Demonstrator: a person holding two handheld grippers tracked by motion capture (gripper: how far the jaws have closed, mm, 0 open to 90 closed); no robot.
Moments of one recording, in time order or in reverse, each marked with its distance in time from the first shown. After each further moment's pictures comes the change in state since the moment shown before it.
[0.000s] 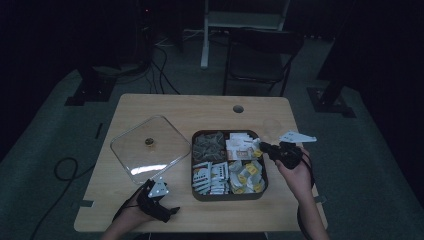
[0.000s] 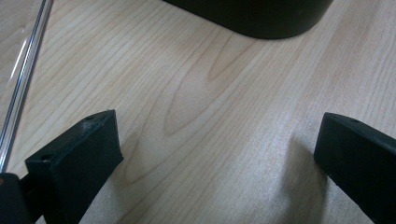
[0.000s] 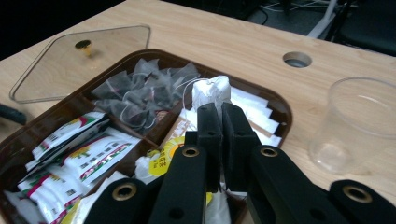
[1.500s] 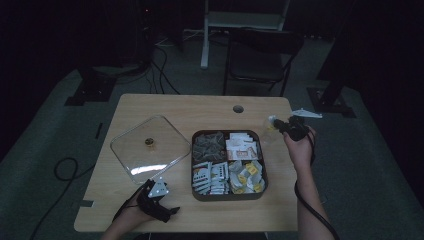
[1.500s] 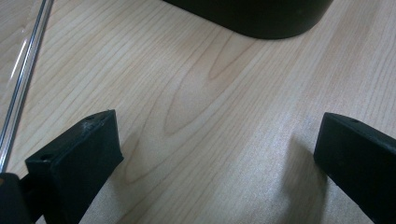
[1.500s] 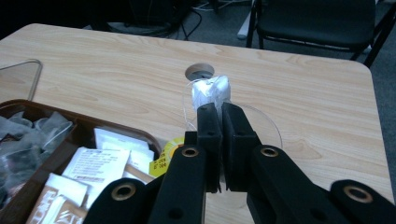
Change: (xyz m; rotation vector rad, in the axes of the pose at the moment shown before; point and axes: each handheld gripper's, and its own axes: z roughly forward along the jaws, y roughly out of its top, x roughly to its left) left arm 0.000 0.000 0.000 0.000 -0.001 -0.001; right arm -0.093 0.021 0.043 -0.011 -0.220 0.172
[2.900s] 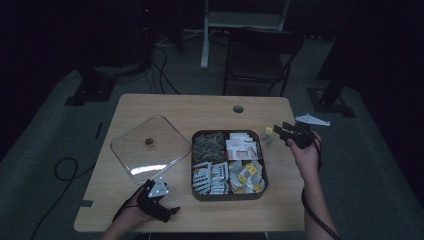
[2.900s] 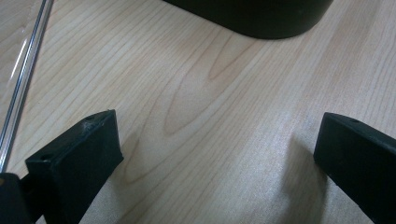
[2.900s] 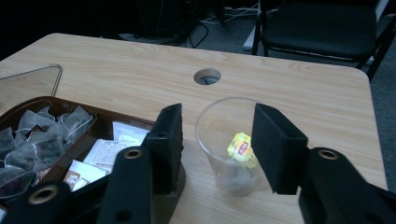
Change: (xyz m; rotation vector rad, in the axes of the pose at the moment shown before) left arm 0.000 0.000 0.000 0.000 0.000 -0.001; right arm 0.003 -0.013 -0.028 -0.059 0.028 -0.010
